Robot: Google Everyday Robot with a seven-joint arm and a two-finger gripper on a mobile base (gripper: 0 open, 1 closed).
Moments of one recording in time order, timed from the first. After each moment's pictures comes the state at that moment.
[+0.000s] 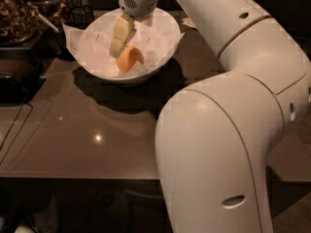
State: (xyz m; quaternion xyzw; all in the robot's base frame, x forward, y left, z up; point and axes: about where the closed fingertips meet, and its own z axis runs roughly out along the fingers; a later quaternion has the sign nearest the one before) arm 0.690 0.050 0.936 -0.51 0.84 0.06 0.14
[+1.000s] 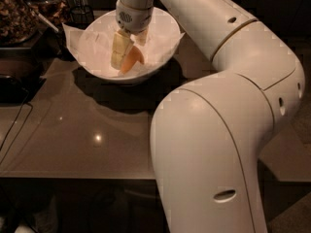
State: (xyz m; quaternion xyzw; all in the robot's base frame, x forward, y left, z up) arm 0.684 0.062 0.897 -0.52 0.85 0.07 0.10
